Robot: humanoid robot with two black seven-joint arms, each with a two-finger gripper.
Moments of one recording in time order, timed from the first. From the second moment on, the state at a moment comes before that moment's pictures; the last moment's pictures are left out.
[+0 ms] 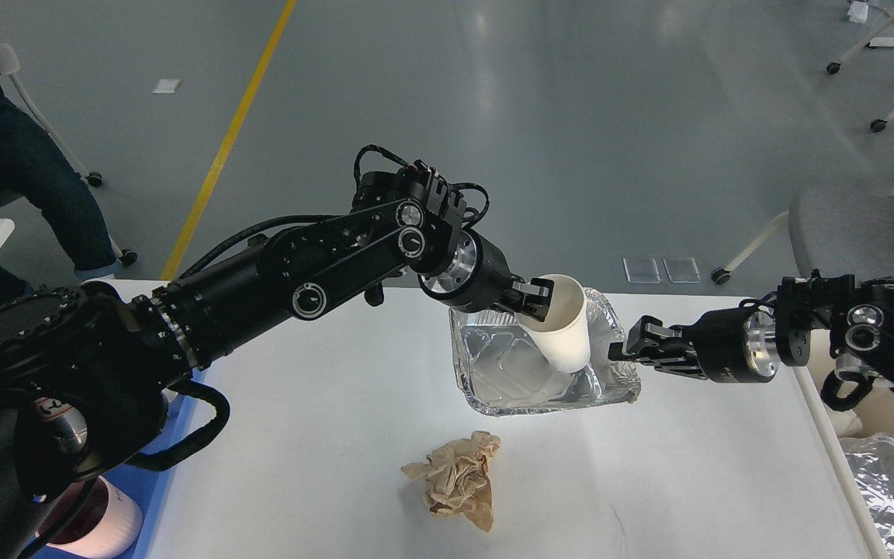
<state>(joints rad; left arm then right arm) -1.27 -0.14 -0.39 -0.79 1.11 -0.78 0.36 0.60 -0.66 0.79 1.36 -1.03 0.73 -0.20</state>
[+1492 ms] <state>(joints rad) -0.91 0.72 -0.54 -0.91 0.89 -0.65 -0.55 0.59 -0.70 0.80 1.38 -1.02 0.73 -0.20</state>
